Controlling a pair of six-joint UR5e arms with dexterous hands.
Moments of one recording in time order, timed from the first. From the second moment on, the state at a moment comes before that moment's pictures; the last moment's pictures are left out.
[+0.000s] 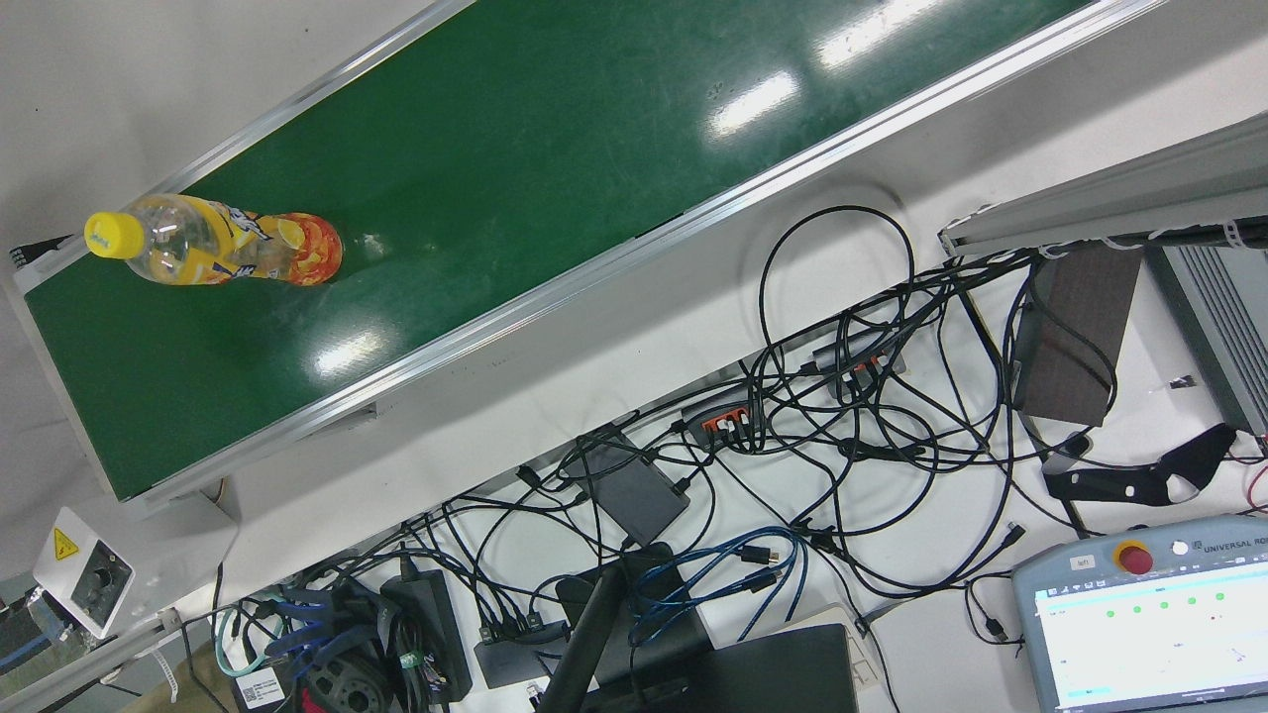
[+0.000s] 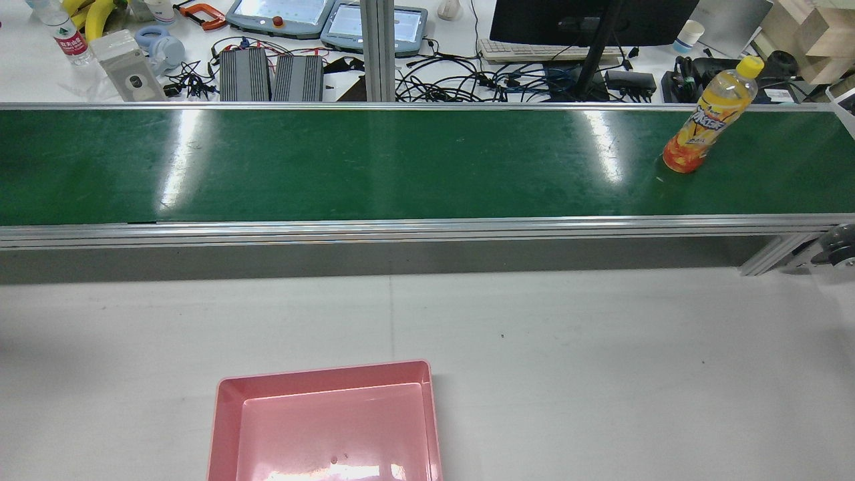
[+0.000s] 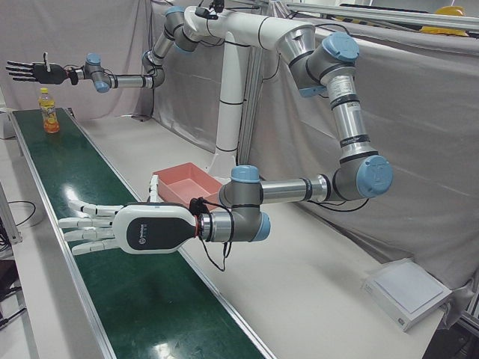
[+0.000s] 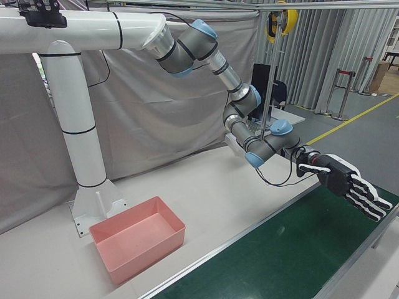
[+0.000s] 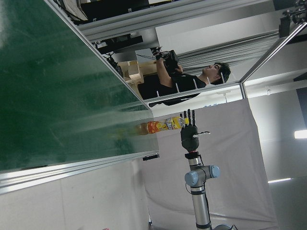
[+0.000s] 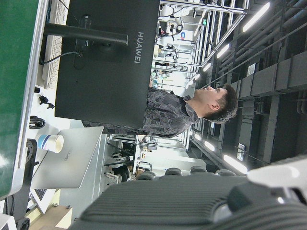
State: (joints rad) left arm -1.28 -1.78 -1.63 -0.11 1.49 0.23; right arm 1.57 -1.50 1.58 -3.22 -1.58 -0.10
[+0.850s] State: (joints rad) left arm -1.29 -1.78 -1.63 -0.11 1.49 0.23; right arm 1.57 -1.50 1.58 -3.22 -1.58 -0.10
